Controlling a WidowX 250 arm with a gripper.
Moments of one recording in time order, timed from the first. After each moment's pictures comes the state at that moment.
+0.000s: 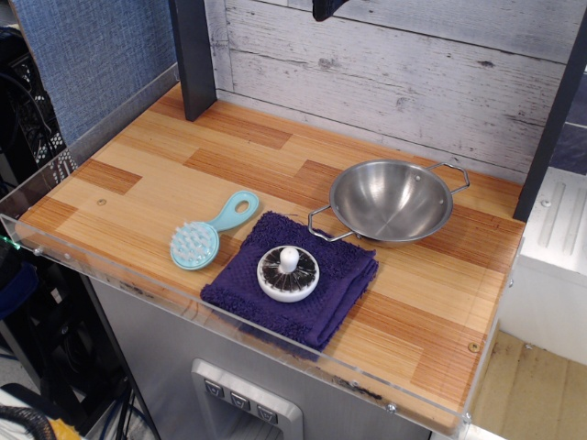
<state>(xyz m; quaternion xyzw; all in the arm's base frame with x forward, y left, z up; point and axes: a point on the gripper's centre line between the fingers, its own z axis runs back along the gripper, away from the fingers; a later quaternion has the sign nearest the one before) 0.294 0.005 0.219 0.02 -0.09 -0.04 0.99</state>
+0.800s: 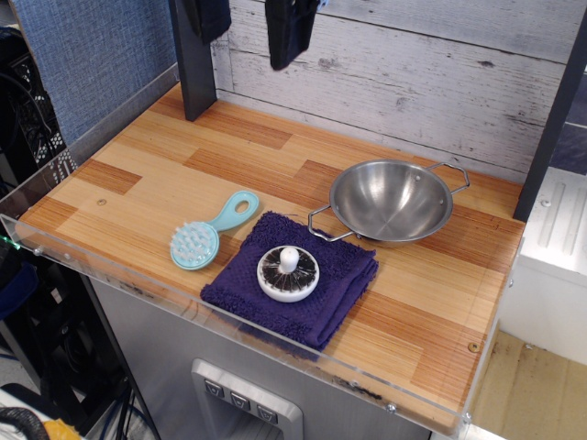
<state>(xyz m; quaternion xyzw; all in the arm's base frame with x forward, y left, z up) 0.281 0.031 0.189 0.02 -0.09 -0.05 0.99</state>
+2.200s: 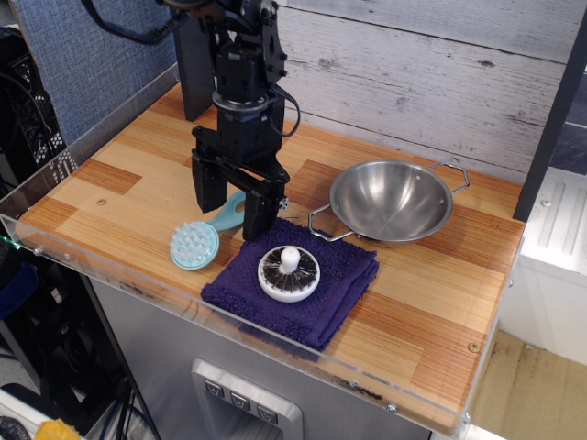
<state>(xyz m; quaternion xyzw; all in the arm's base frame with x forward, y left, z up) 0.296 0.064 0.019 0.01 0.06 -0.12 0.99</state>
